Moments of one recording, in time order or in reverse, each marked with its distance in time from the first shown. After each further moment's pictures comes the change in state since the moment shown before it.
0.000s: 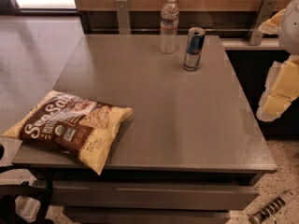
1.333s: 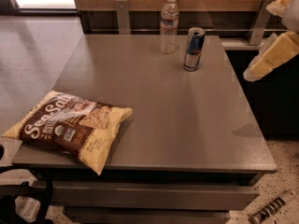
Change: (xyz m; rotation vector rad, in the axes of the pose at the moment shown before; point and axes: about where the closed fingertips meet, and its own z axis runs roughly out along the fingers) arm 0.010 -0.094 0.026 0.126 -0.278 0.167
